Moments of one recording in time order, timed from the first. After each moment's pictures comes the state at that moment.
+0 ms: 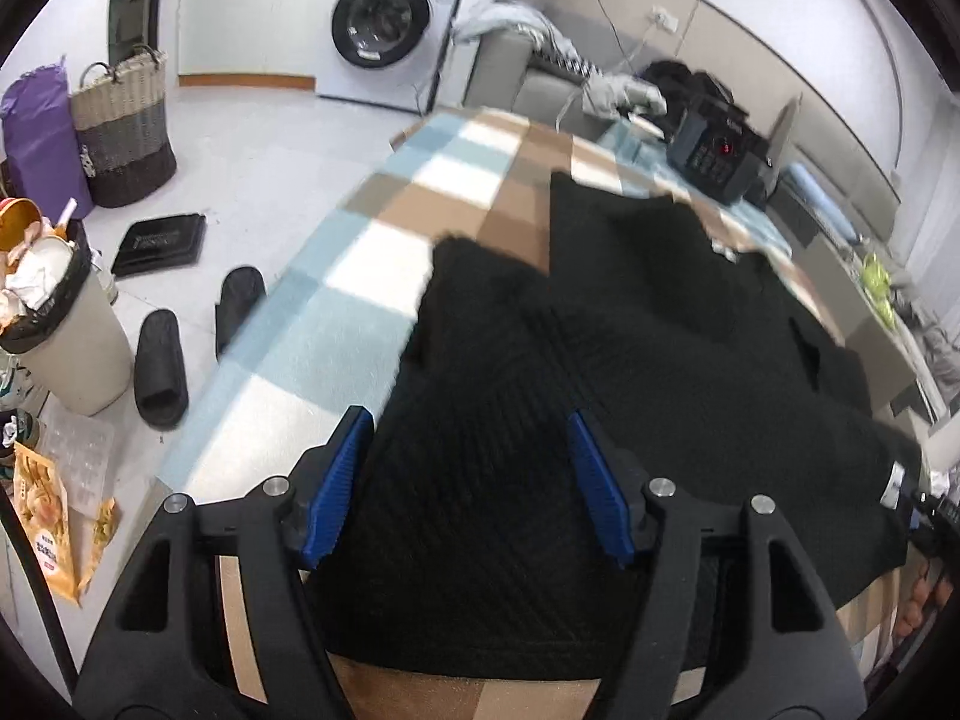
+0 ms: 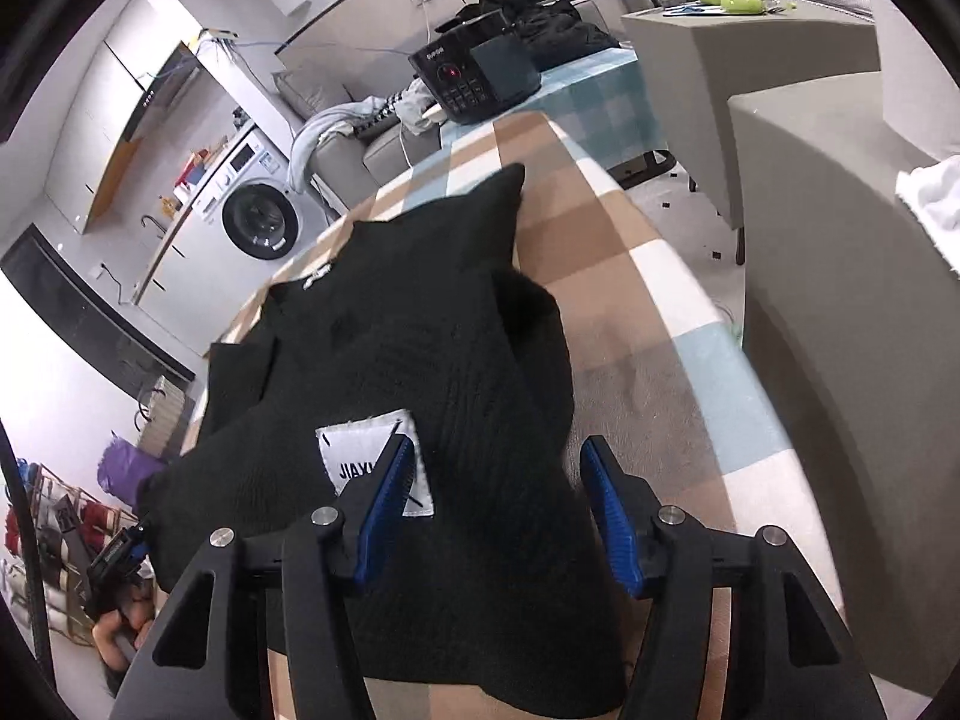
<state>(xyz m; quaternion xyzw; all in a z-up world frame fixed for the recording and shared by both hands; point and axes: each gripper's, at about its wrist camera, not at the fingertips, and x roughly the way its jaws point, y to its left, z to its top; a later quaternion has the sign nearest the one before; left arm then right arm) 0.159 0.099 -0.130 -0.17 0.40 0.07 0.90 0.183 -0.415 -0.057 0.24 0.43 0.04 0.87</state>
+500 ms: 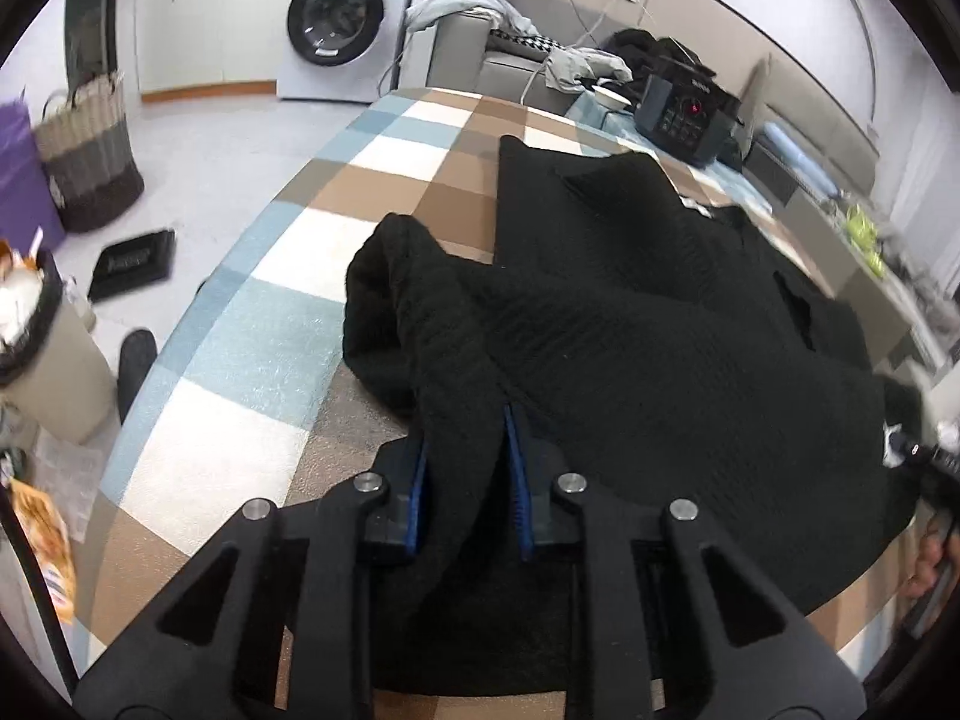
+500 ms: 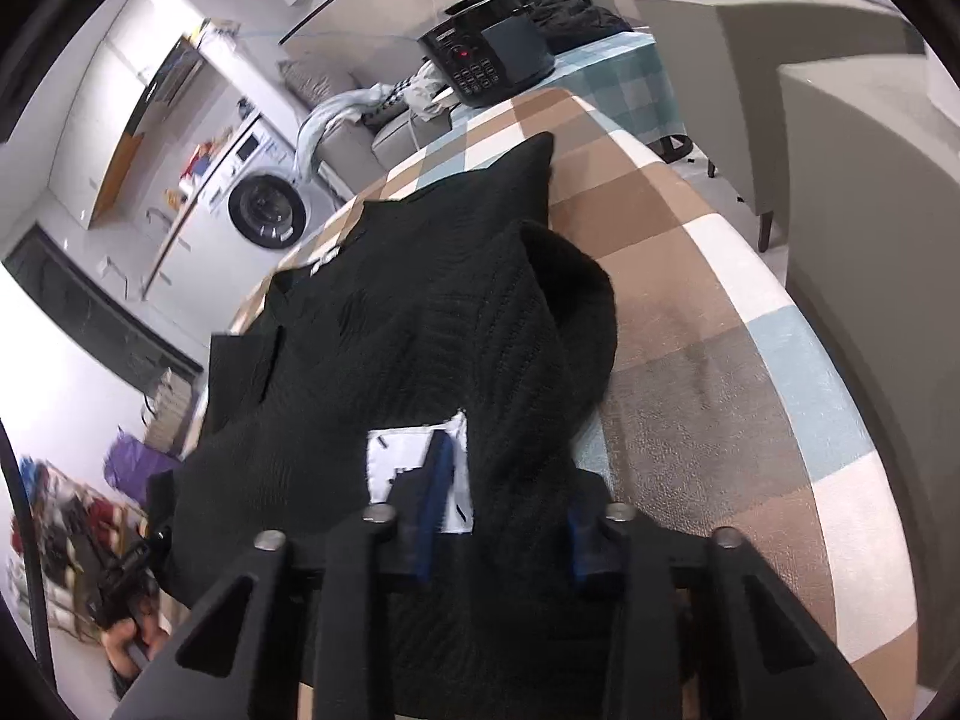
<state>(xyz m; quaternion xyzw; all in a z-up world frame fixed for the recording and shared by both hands) 0.178 0.070 -0.141 -0.12 0.41 0.04 0.90 0.199 -0.396 -0.067 0.24 0.44 0.05 0.87</state>
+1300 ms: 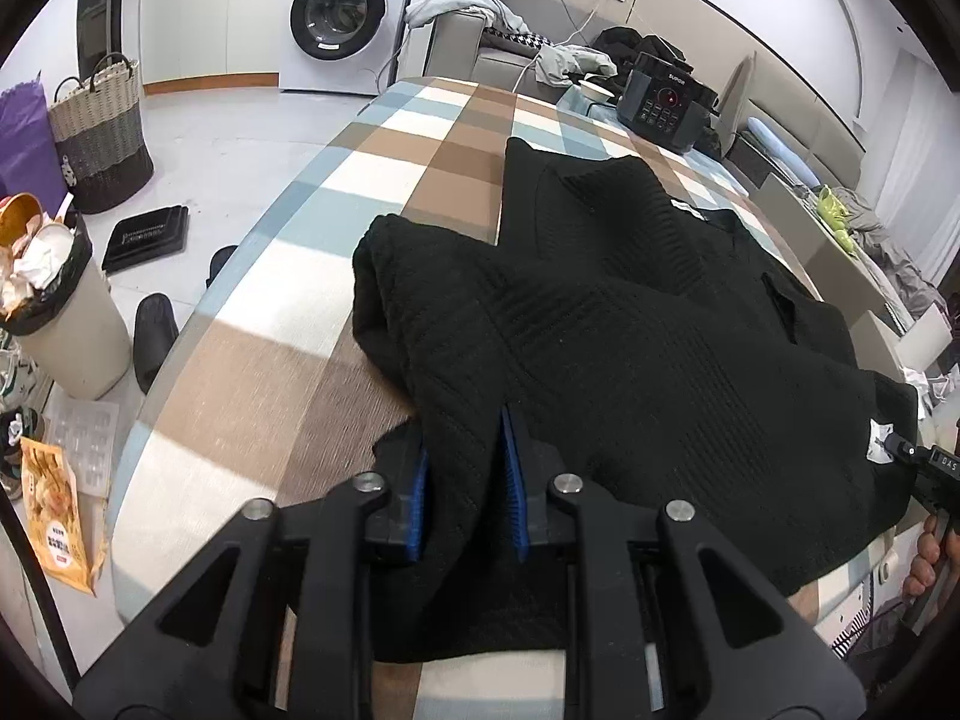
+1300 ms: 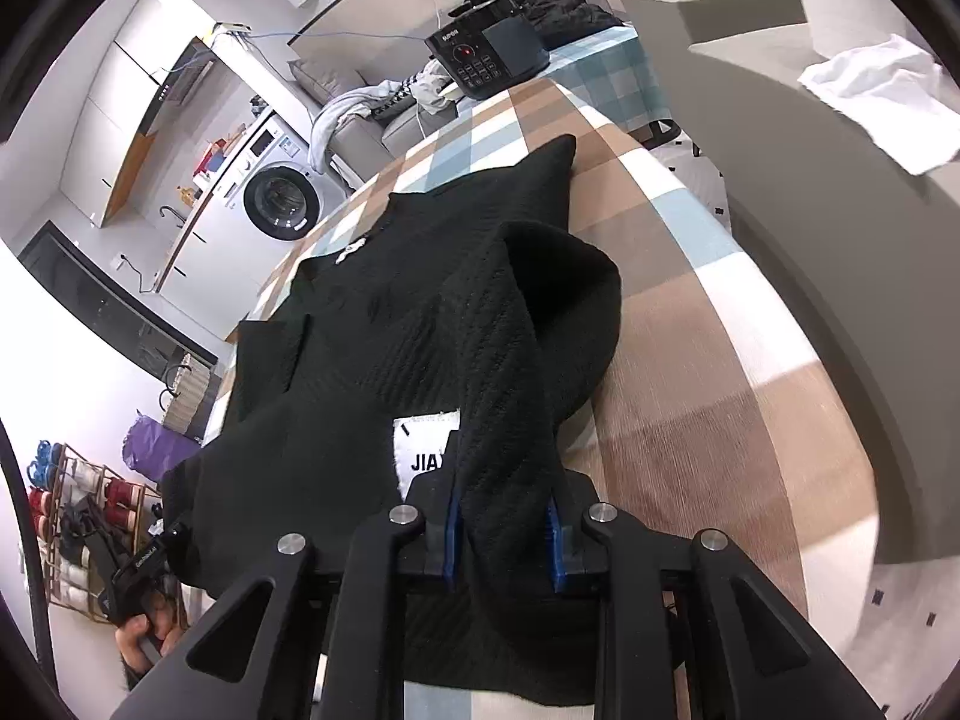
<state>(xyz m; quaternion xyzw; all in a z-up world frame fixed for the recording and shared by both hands) 0.057 0.072 -0.127 -0.14 0.41 0.02 0.90 0.101 -0.401 -0.050 0.26 0.44 0.06 0.86</state>
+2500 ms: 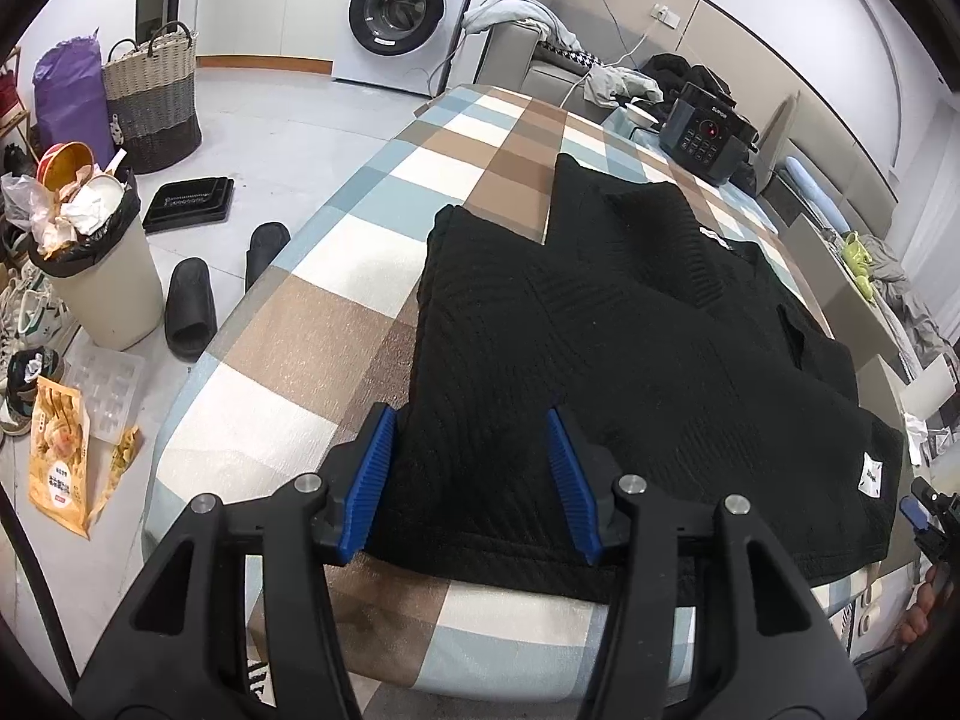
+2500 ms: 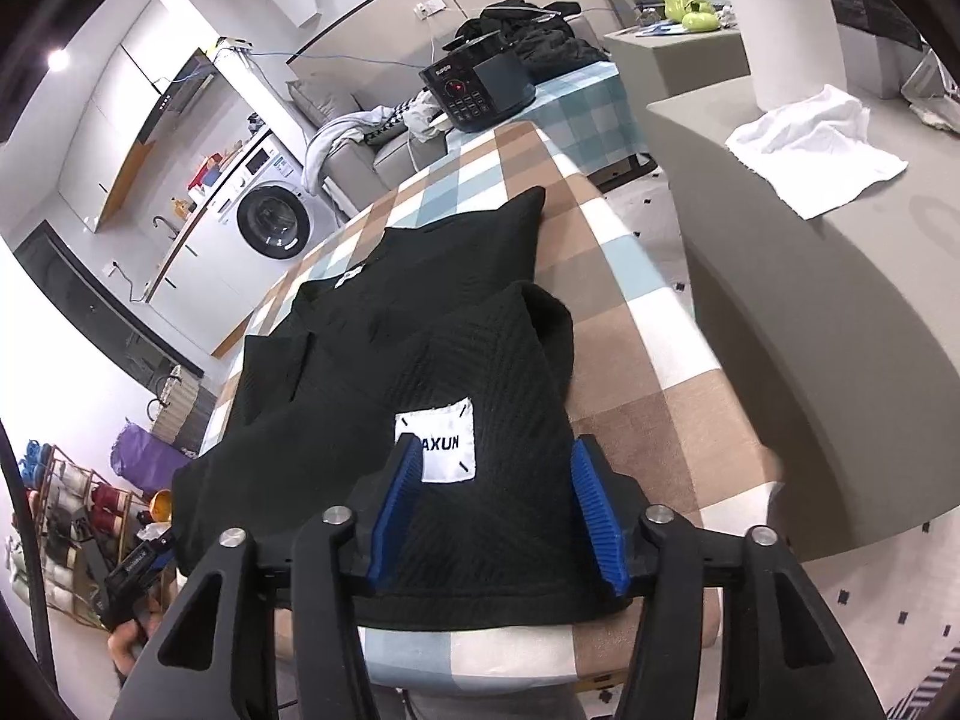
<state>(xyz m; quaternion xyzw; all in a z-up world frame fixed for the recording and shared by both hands) 0.007 0.077 -0.110 -0.18 0.41 0.08 0.89 0.063 -0.424 -0.019 0.25 0.42 0.04 0.87</state>
